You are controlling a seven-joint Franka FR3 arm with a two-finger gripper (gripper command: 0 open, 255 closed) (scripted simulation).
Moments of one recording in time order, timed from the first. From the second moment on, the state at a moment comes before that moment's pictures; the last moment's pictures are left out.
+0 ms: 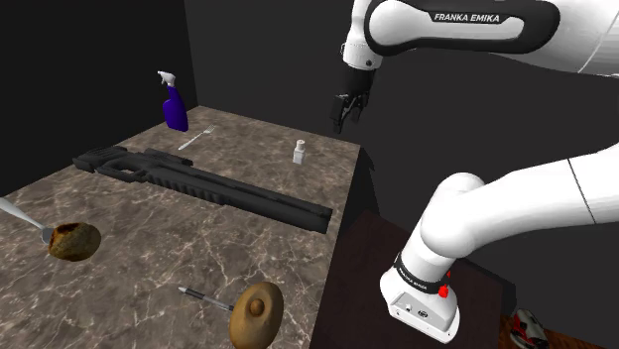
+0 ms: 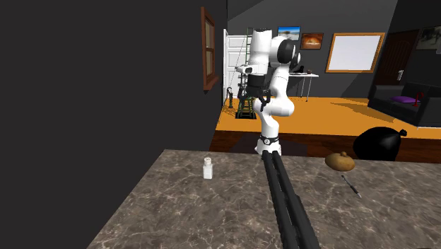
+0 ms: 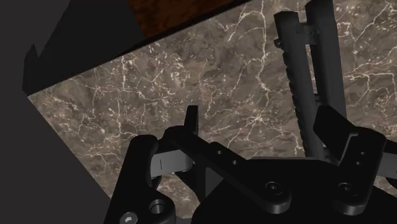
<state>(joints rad) -0.01 -0.77 -0.05 -2.44 -0.09 1.71 -0.04</state>
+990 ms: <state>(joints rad) -0.01 -0.28 -0.21 -2.26 -0.08 2.00 -0.25</state>
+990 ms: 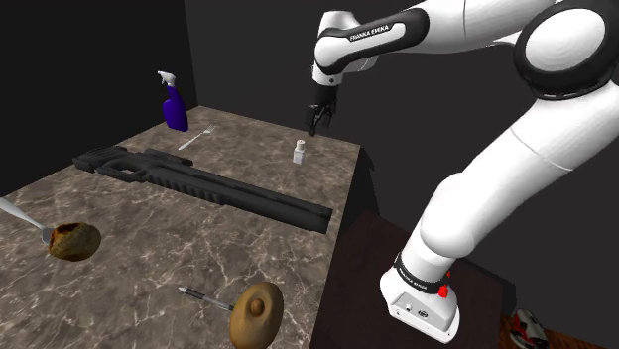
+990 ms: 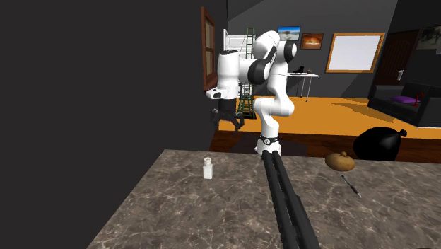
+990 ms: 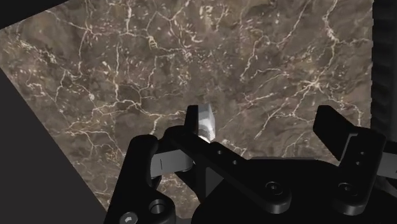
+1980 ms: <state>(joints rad) -0.02 0.14 -0.27 -2.02 0.05 2.14 -0.43</state>
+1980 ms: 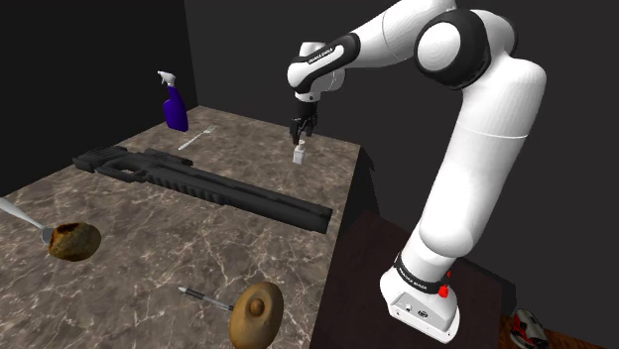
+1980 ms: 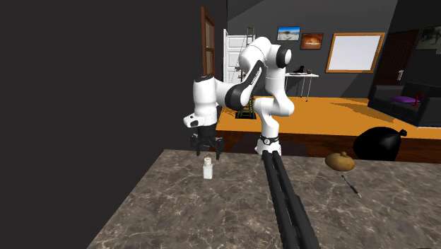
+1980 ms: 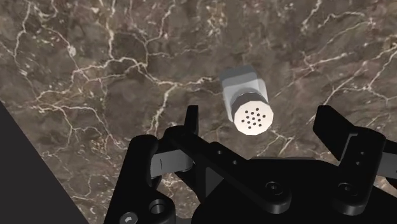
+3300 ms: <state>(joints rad) -0.02 0.15 -0.27 -2.04 0.06 2.17 -0.43</state>
